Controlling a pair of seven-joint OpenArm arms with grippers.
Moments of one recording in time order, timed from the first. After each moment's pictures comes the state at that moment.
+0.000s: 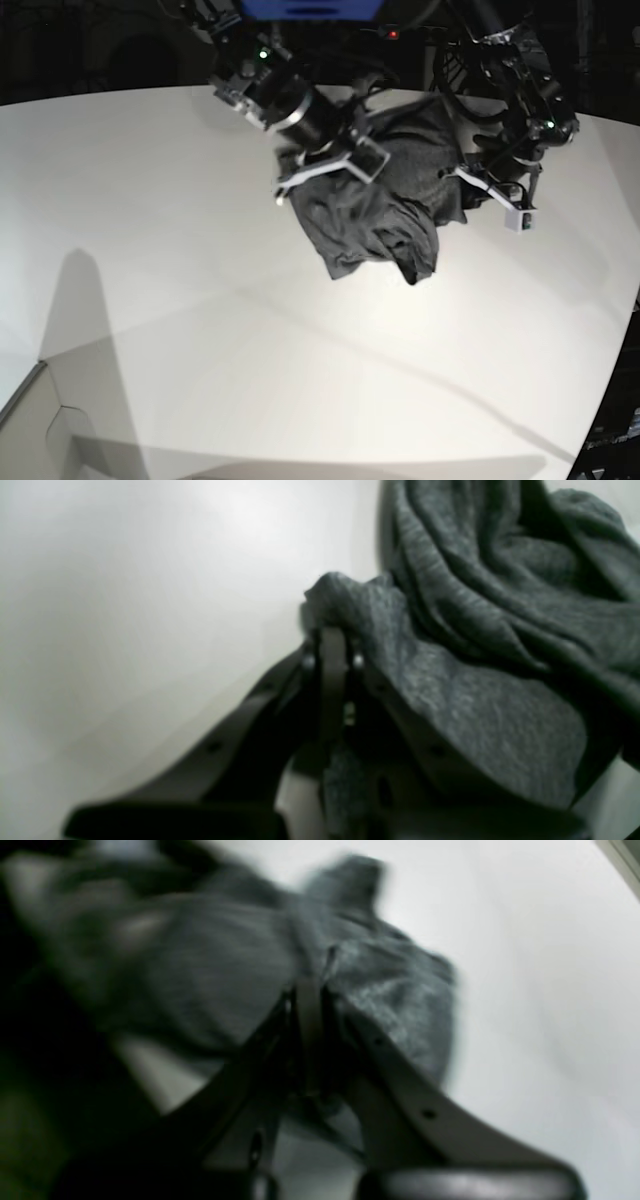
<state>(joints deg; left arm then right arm) 5.6 3.5 -32.7 87.7 -17.5 -34.4 46.7 -17.1 -0.1 -30.5 112.5 -16.4 26.4 -34.9</state>
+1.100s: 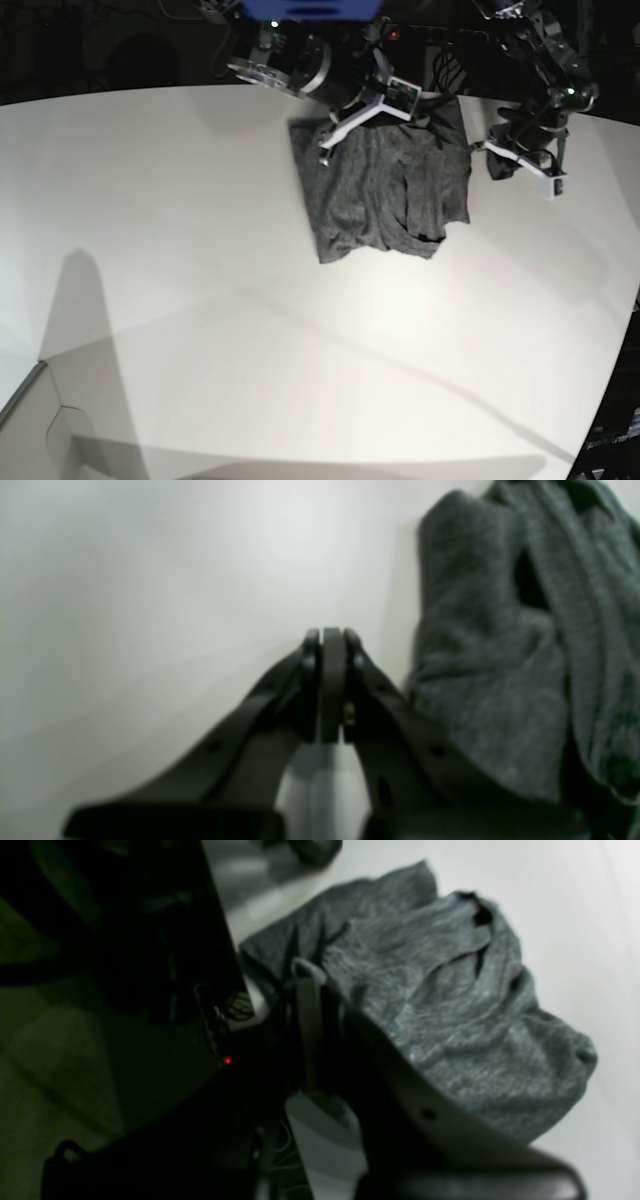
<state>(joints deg) 10.5 3.3 -38.8 90.3 -18.0 -34.7 46.5 -19.5 2.2 -38.7 112.3 -16.4 32.6 -34.7</state>
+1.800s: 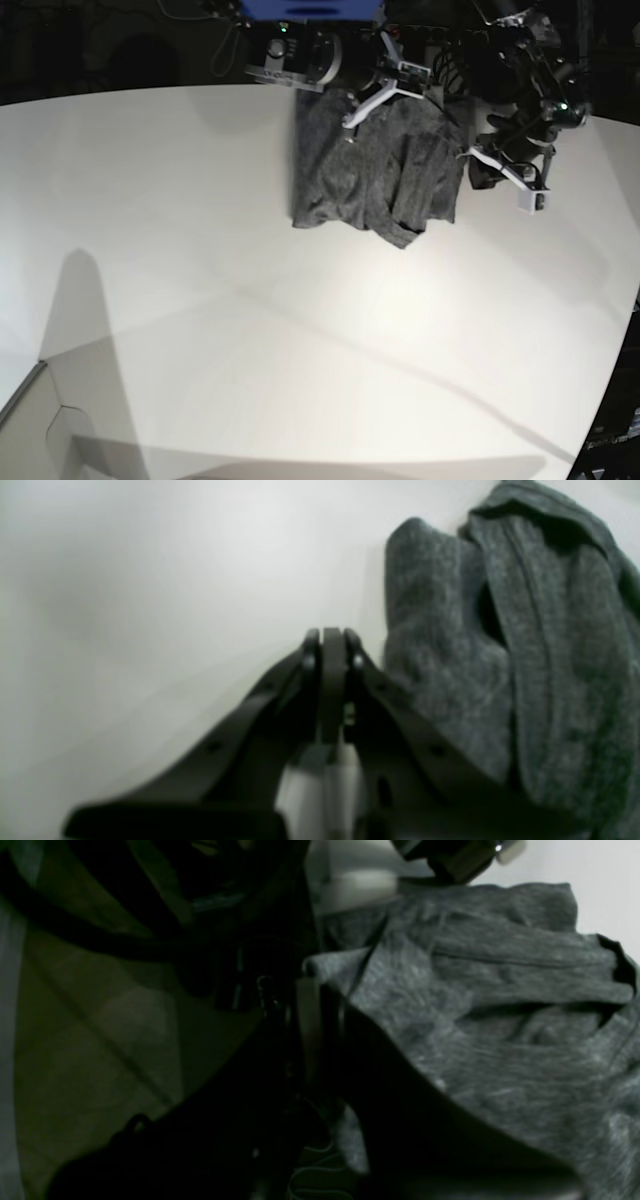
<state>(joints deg) 10.3 -0.2 -33.1 89.1 -21.5 -34.9 47.5 -18.0 1.3 -41.4 104.0 -10.9 36.8 -34.4</state>
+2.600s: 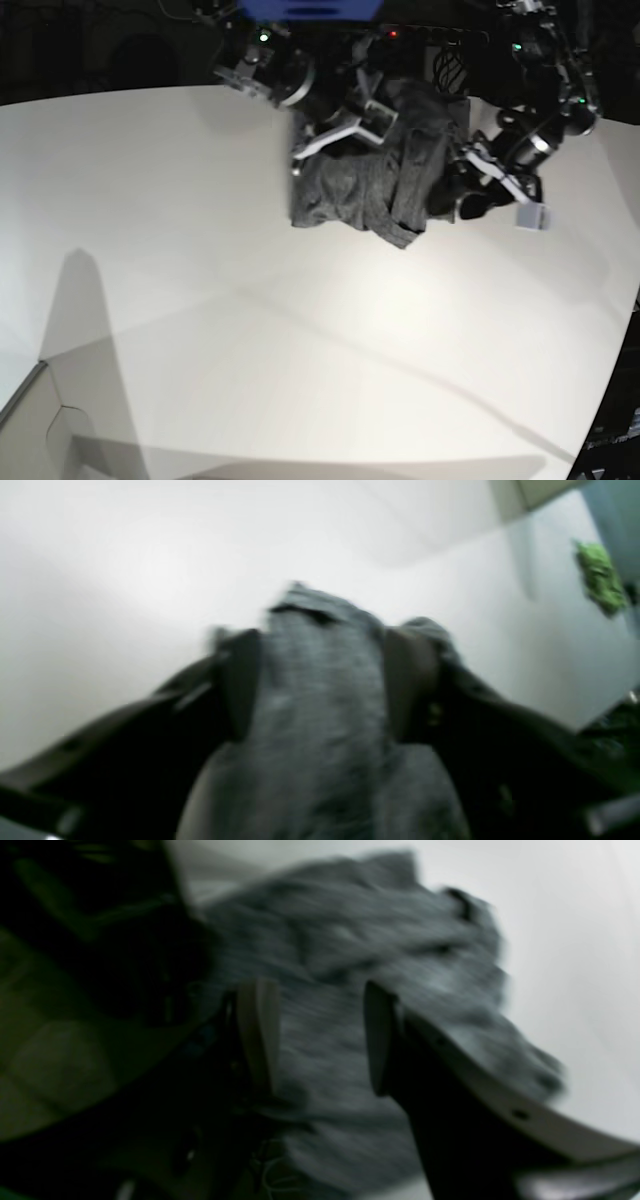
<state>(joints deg) 14.7 -3.5 -24.2 100.6 -46.3 -33.9 52.4 -20.6 0.5 -28.5 110.5 -16.6 33.0 -34.2</state>
